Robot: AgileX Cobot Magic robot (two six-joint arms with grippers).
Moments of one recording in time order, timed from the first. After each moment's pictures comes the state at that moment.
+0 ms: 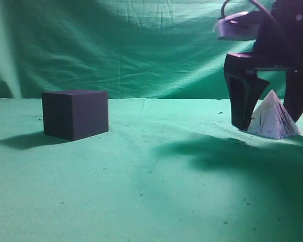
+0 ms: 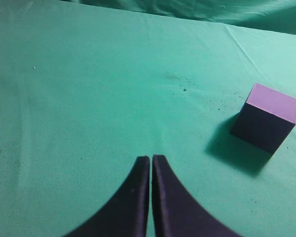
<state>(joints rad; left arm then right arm) 0.00 -0.02 0.02 -0.24 0.36 0.08 0.39 1.80 -1.06 0.04 0.66 -0.13</state>
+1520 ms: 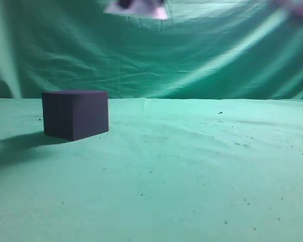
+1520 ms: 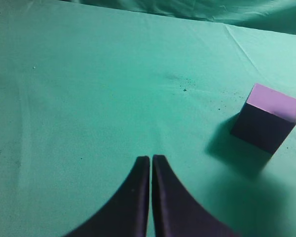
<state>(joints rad) 0.00 -0.02 0.02 -0.24 0.36 0.08 0.74 1.92 -1.85 -0.01 1.22 -0.13</state>
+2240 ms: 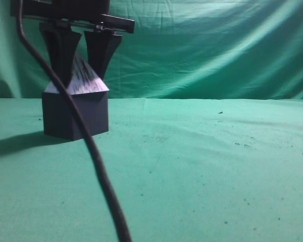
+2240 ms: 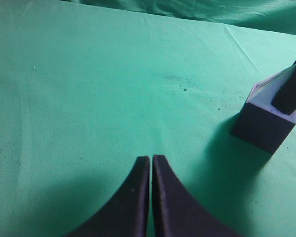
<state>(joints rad) 0.00 -0.02 0.02 -0.24 0.36 0.08 0.87 2.25 -2.07 -0.02 1.24 -0.13</state>
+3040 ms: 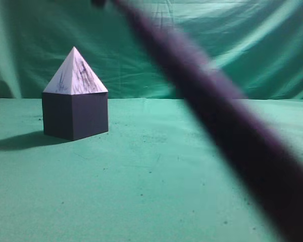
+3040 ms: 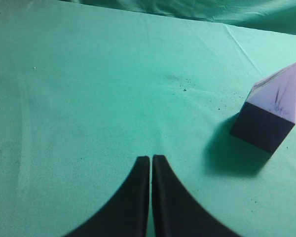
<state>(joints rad) 0.00 -0.02 0.02 -0.24 0.36 0.08 0.87 2.07 -2.08 -0.01 1.24 -0.13</state>
